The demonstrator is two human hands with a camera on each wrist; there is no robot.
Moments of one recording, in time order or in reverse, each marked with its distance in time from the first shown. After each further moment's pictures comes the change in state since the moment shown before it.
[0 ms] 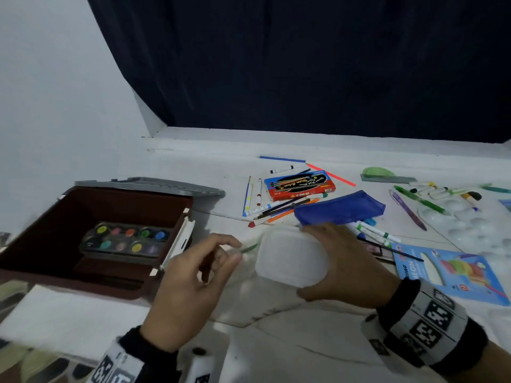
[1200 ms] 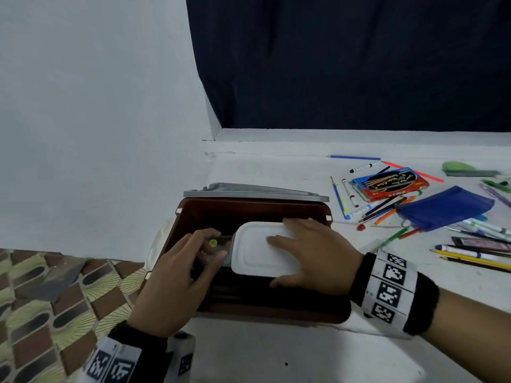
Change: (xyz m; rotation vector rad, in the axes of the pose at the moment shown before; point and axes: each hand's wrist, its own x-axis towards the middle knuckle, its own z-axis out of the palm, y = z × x) left_hand 0.012 -0.171 -0.263 0.311 -0.157 -0.023; right_hand 0.159 -0.254 0.109 -0.438 -0.131 -0.106
